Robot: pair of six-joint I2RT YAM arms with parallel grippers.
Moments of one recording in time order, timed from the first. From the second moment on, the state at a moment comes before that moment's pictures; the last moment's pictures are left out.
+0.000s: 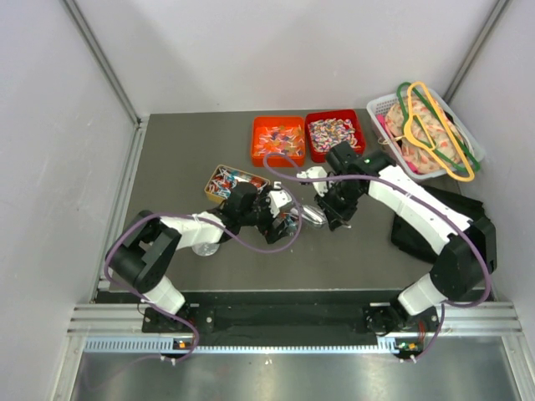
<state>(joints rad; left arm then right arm) -0.64 1.61 0.71 0.31 0.47 0.31 0.59 1.51 1.37 -1.18 -0.30 -0.33</state>
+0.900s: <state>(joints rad) -0.45 1.43 0.81 -0.10 0.57 0.43 0.45 1.47 1.46 -1.15 -0.10 -0.29</state>
